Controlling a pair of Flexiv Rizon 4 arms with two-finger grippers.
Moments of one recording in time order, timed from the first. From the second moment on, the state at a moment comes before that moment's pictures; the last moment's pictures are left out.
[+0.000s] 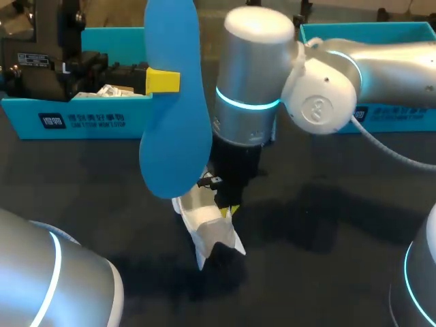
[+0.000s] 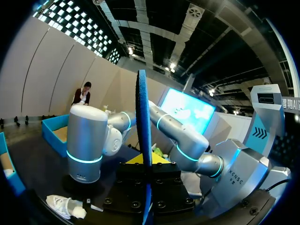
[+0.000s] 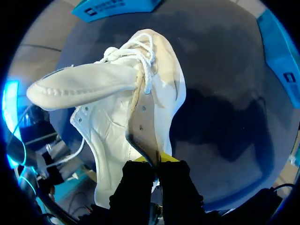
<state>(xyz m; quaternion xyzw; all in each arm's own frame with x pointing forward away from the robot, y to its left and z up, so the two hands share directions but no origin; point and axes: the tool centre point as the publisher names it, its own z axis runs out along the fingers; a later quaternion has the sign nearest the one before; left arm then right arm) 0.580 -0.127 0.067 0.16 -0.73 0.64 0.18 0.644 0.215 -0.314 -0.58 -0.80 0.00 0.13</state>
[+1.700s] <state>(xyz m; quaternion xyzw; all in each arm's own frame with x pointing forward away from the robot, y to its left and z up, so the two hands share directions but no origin) 0.580 -0.127 0.067 0.16 -0.73 0.64 0.18 0.628 0.189 -0.379 -0.64 -0.75 -0.08 0.17</state>
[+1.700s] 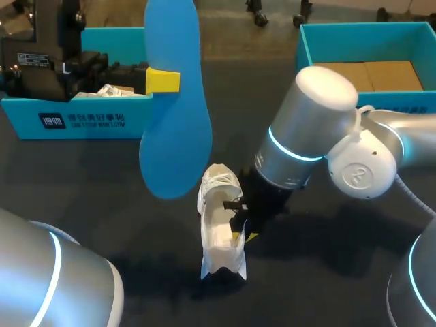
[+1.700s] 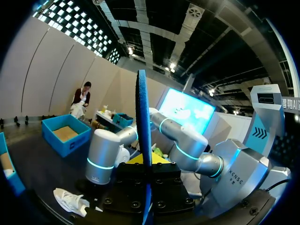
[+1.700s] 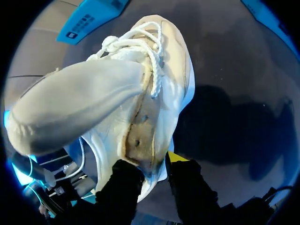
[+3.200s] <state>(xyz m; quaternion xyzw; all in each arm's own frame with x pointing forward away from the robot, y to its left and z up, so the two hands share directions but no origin) 0.580 -0.127 0.067 0.16 -0.73 0.64 0.18 0.680 0.153 -0.212 -0.57 -0.69 -0.32 0.30</state>
